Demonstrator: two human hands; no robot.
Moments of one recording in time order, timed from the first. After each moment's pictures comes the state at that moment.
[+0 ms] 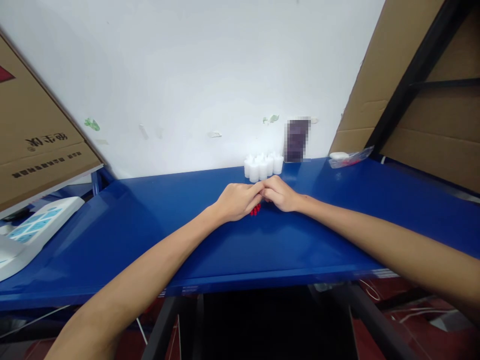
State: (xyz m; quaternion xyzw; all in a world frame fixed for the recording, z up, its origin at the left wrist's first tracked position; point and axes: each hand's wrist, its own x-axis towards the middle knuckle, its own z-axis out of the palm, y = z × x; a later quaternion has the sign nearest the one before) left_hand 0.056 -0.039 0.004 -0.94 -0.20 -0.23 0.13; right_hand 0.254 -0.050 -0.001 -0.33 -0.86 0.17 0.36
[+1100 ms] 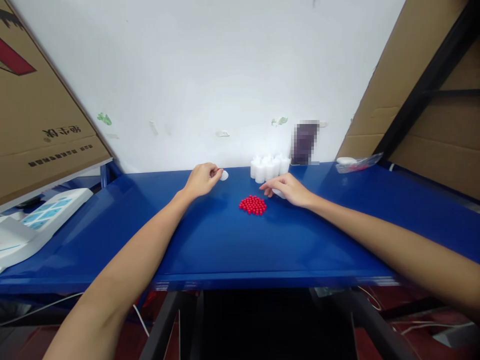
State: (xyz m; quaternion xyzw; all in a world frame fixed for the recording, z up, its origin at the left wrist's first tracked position) left_hand -0.034 0.032 0.019 -0.85 -0.42 -0.32 0.02; right_hand 0.266 -0.043 0.001 -0.42 -0.74 0.34 0.39
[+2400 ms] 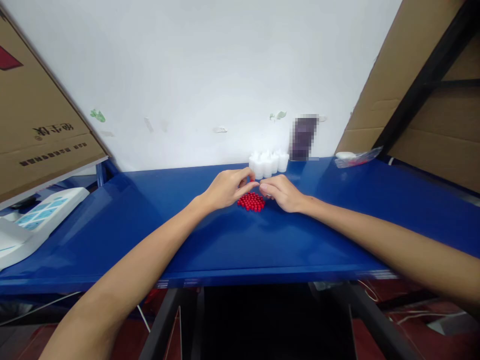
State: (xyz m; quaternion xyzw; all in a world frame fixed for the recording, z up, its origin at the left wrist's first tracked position) left_hand 0.030 -0.030 0.025 -0.93 -0.22 -0.30 -0.03; right_hand 0.250 -0.060 -0.002 -0.37 -0.84 0.17 0.35
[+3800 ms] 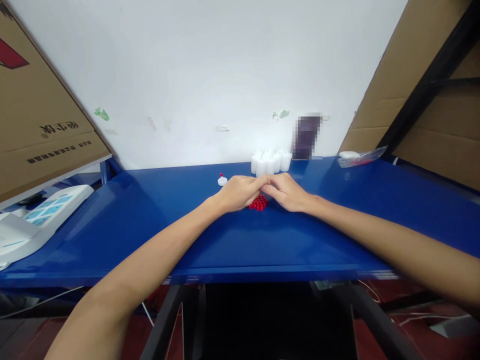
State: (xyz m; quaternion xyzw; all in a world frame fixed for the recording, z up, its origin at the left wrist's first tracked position) left_hand 0.047 -0.029 0.007 -0.94 -0.16 -0.24 0.15; right_hand 0.248 -0.066 0.007 -0.39 -0.85 0.11 0.33
